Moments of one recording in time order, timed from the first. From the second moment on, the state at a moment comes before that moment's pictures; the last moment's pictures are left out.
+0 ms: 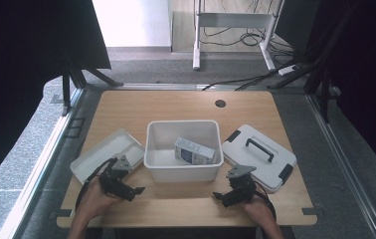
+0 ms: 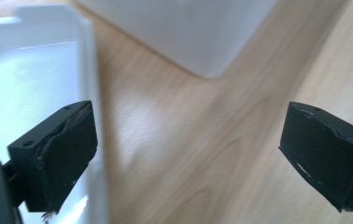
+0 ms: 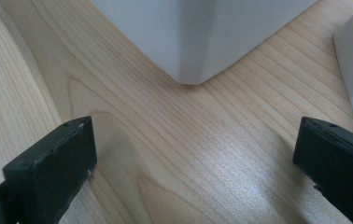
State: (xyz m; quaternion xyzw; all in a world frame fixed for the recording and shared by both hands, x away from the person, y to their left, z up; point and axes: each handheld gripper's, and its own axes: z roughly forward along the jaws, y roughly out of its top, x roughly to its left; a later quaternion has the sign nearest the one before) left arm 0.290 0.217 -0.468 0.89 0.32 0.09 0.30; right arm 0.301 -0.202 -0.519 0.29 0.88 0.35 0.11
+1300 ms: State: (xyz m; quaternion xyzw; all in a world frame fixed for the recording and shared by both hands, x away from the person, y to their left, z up) left arm 0.385 0.292 -0.478 0.91 0.39 0.04 0.13; right arm 0.301 -0.202 -0.519 0.29 0.88 0.35 0.11
